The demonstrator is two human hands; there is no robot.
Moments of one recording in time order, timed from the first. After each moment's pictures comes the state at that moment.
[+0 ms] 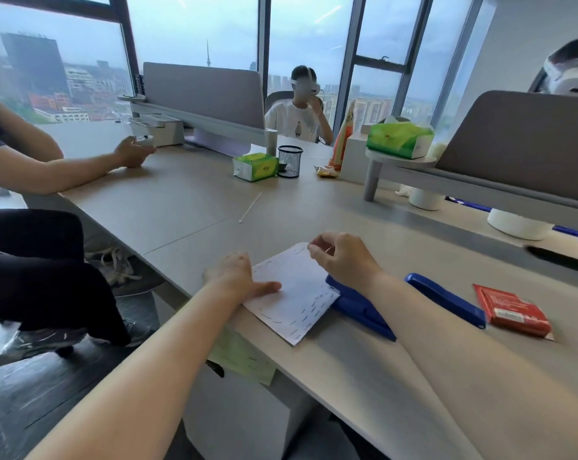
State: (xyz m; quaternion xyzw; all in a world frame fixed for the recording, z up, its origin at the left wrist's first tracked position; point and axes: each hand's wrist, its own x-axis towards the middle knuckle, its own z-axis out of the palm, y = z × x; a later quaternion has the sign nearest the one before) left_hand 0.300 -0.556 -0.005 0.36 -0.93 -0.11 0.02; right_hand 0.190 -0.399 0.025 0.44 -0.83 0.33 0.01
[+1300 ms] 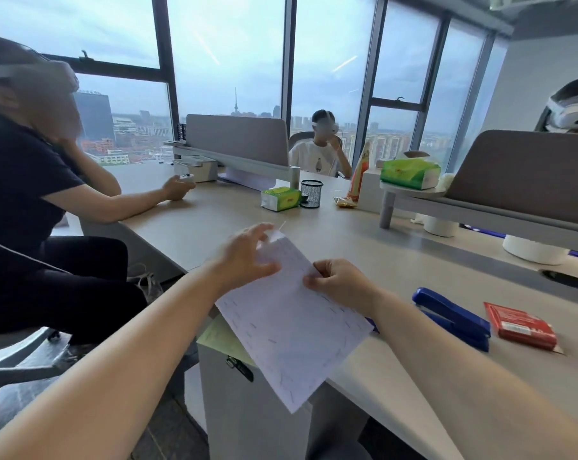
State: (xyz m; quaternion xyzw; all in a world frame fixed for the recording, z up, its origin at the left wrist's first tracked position) left_hand 0.379 -0.549 0.073 0.17 -0.94 -0.19 0.23; right_hand 0.261 -0.393 0.052 0.43 -0.78 0.42 -0.19
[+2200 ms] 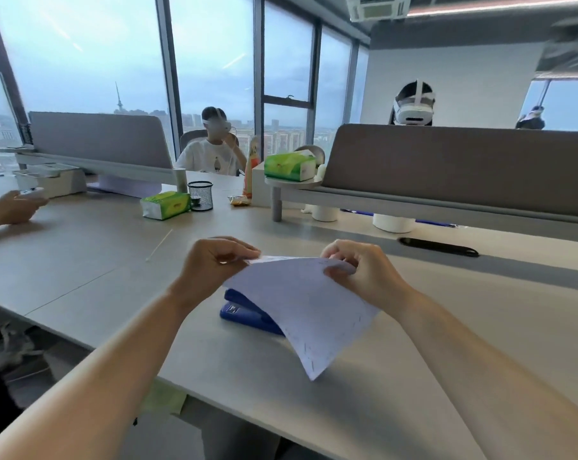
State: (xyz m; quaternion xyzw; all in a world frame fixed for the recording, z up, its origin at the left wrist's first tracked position) left_hand 0.278 -0.452 0.058 -0.11 -0.84 -0.41 0.34; right_hand 0.202 -0.208 0.065 0.40 -0.81 0.41 0.13
